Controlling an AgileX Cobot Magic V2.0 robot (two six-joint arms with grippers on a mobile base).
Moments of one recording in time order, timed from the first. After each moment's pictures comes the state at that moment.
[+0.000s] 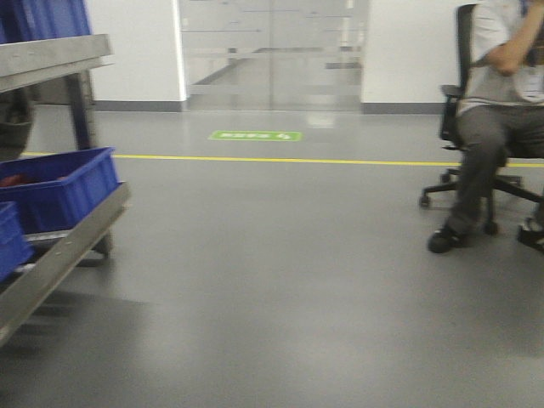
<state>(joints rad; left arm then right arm) -0.43 1.30 -1.56 0.29 0.71 -0.33 0.36 1.36 -1.61 -0.13 0.84 0.23</state>
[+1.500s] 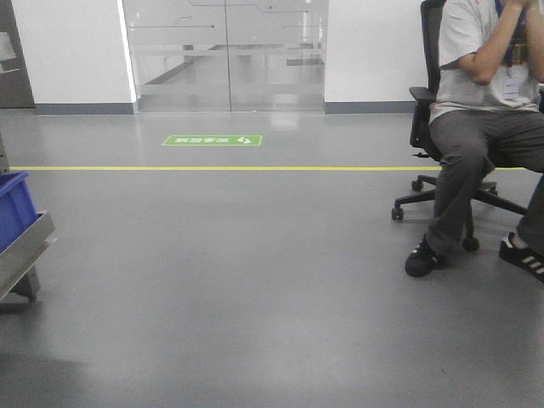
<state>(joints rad) -0.43 1.30 -1.56 0.29 0.71 -0.33 0.36 1.36 -1.61 -0.13 0.84 0.23</state>
